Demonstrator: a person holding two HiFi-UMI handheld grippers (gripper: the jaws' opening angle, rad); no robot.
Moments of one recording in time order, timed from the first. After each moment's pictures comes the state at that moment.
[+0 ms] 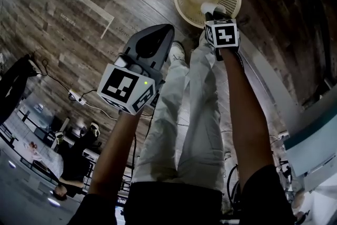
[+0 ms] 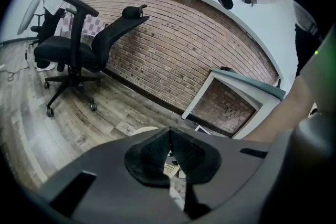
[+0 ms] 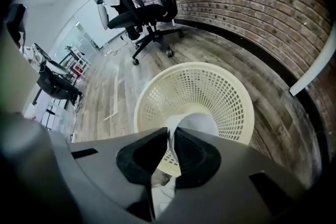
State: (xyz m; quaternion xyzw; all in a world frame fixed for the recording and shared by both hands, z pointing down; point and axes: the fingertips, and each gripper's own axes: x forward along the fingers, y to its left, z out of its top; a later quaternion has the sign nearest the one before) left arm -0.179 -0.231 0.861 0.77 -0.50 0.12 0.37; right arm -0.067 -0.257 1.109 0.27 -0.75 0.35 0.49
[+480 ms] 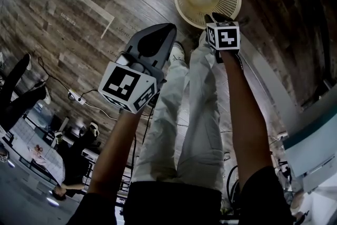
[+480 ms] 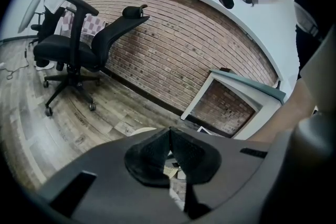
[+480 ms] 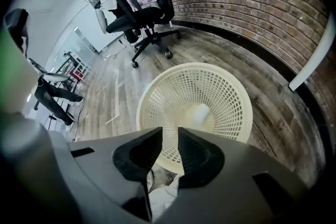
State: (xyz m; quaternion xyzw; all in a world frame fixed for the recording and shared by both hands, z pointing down) left arm -0.176 -0.234 0.861 0.77 -0.50 0.11 0.37; right arm -0.064 -0.252 1.104 0.27 -0.75 0.37 0.48
